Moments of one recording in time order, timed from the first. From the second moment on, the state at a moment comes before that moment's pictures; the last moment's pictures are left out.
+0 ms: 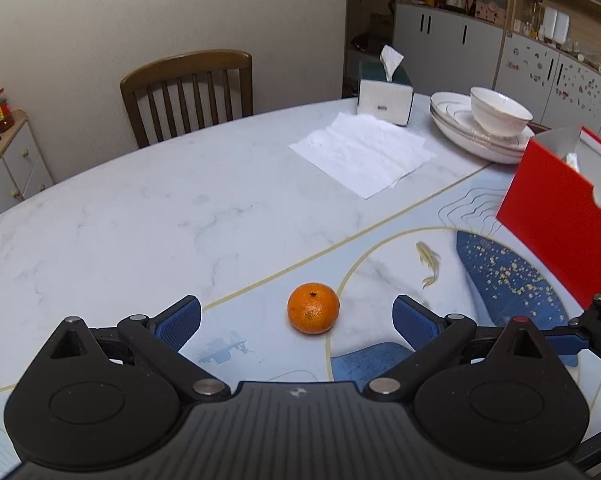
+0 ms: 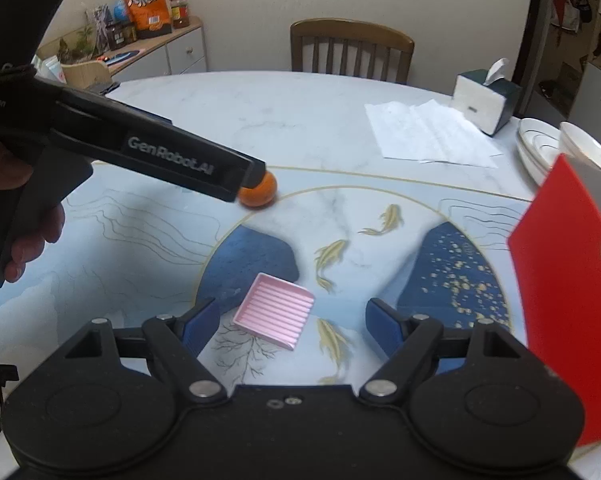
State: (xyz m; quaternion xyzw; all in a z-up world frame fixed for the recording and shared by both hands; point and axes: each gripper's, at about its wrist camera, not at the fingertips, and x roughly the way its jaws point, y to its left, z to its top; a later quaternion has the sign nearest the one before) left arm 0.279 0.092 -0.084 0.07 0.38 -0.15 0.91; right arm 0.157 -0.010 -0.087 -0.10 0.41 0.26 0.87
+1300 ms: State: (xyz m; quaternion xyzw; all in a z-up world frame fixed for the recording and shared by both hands) left arm 0.304 0.090 -0.123 0.04 0.41 -0.18 0.89; right arm 0.177 -0.001 -0.105 -0.11 0.42 0.28 0.85
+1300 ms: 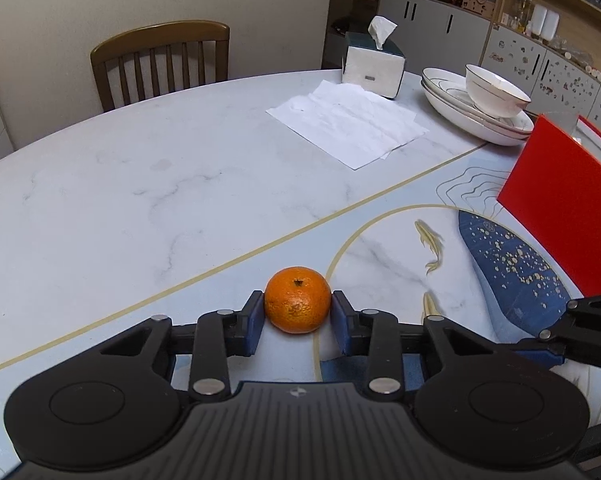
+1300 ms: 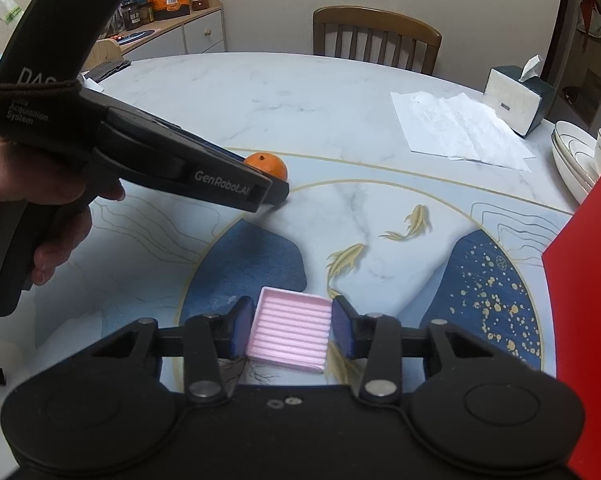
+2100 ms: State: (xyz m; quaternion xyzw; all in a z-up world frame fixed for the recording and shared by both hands) left arm 0.229 0.072 -0.101 0.03 0.42 -0.19 0.89; right arm 0.149 -0.058 -0.074 -0.10 0.41 0.27 0.87
